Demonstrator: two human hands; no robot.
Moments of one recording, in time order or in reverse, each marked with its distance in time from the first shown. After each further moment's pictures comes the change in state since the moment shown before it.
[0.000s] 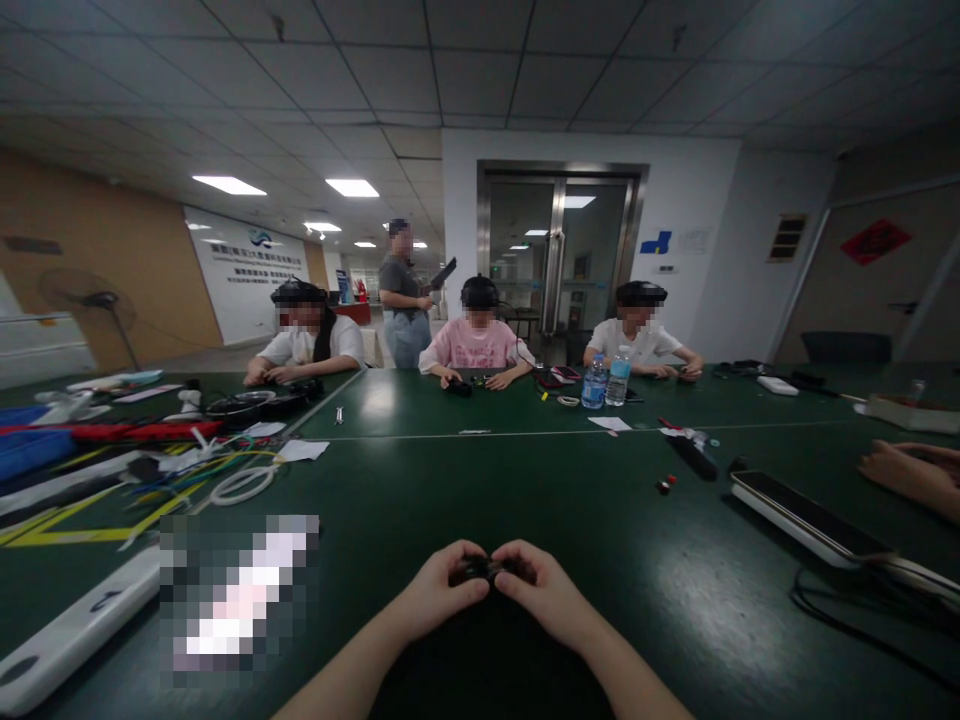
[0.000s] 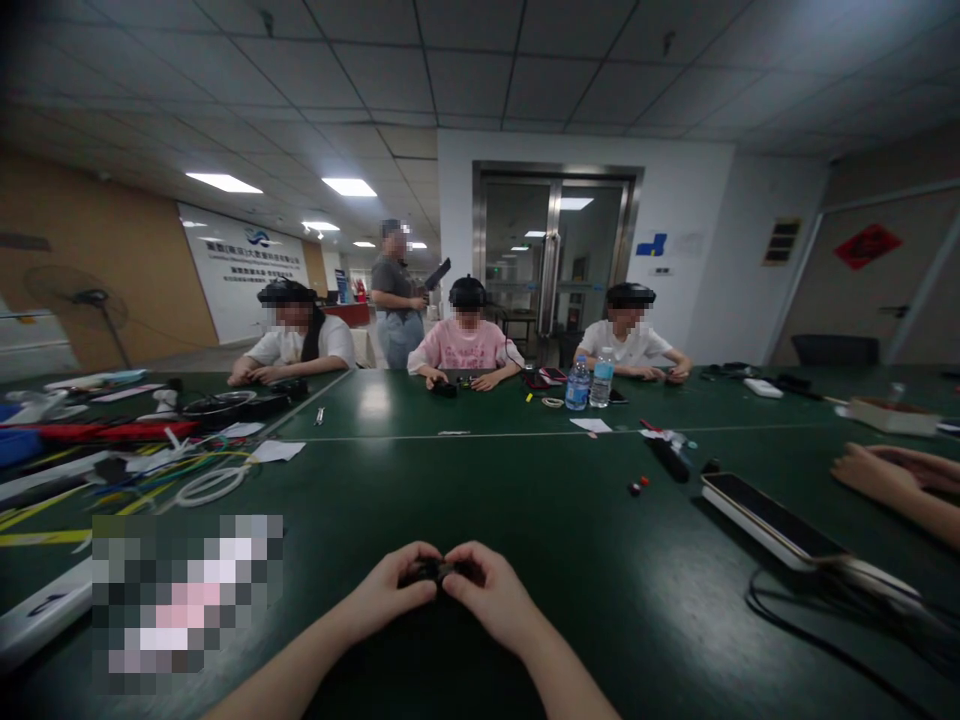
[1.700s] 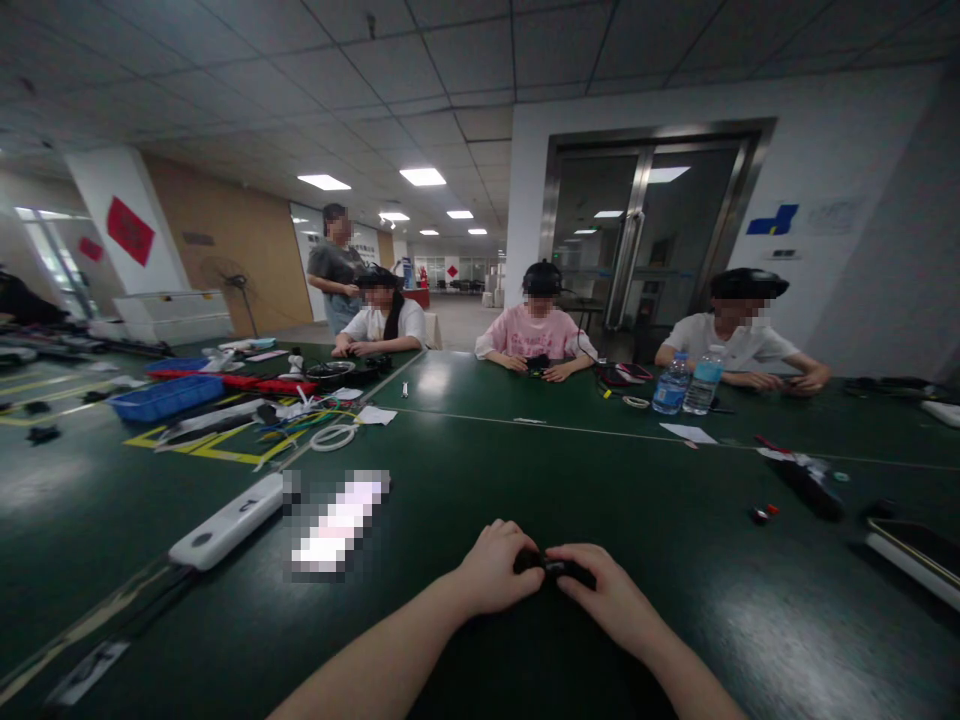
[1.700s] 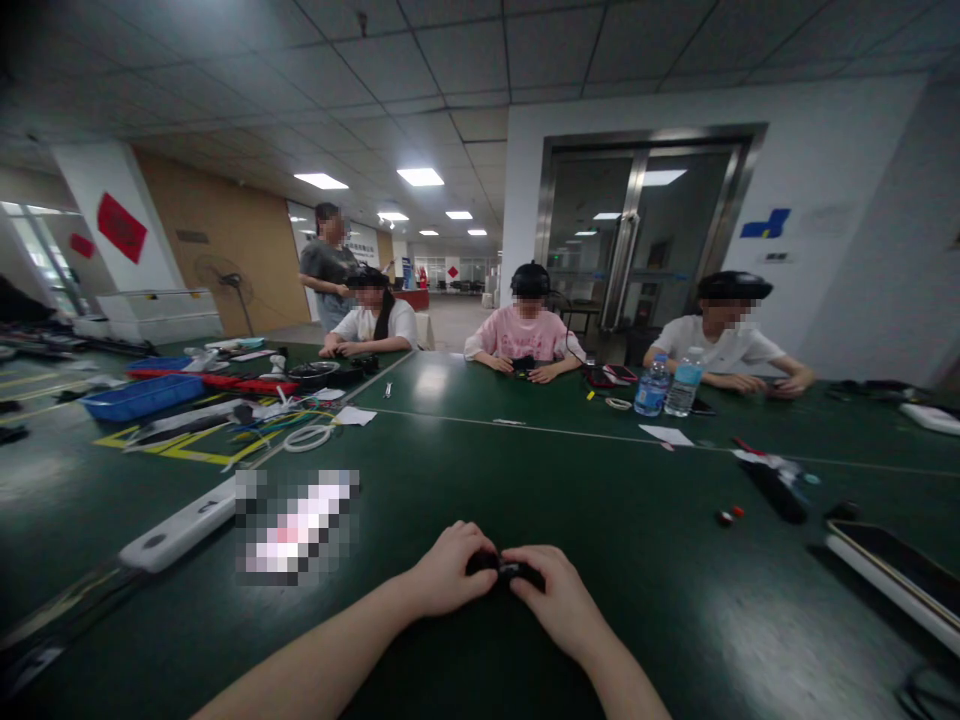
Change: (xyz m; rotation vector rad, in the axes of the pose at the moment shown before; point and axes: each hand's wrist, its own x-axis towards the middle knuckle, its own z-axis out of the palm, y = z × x) left_hand -0.003 0.012 0.008 0.735 0.170 0.016; right_hand 0.006 0.019 -0.011 -0.204 0.090 -0.041
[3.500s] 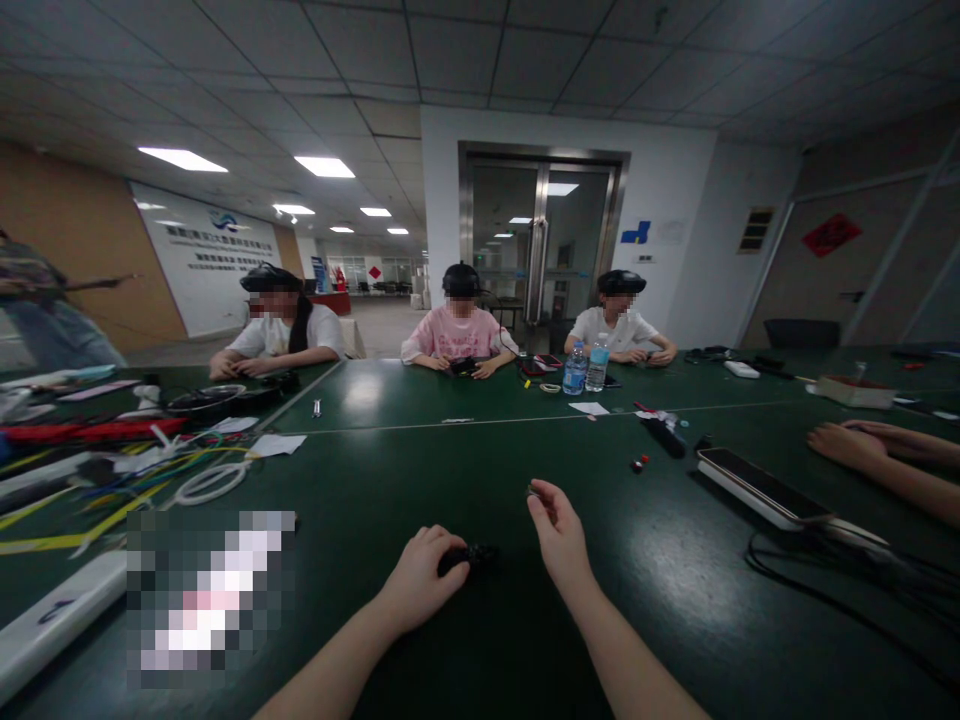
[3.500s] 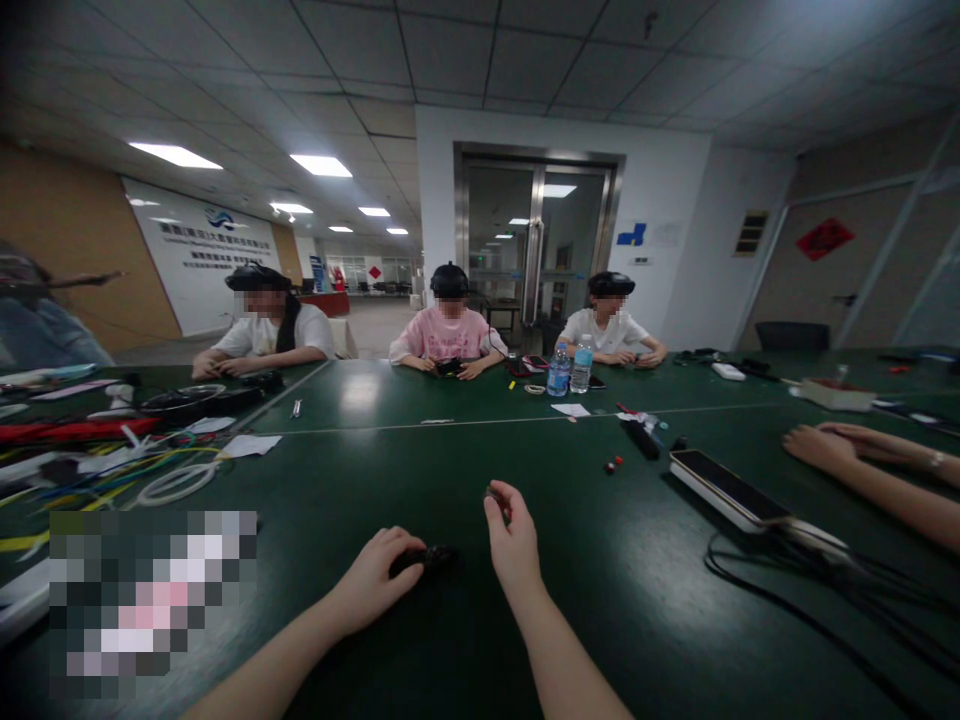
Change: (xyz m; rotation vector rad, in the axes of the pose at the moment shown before) left_hand 0.000 -0.001 -0.002 -0.059 -0.047 -0.046; right_hand 0.004 0.003 -0.014 0.213 0.646 0.029
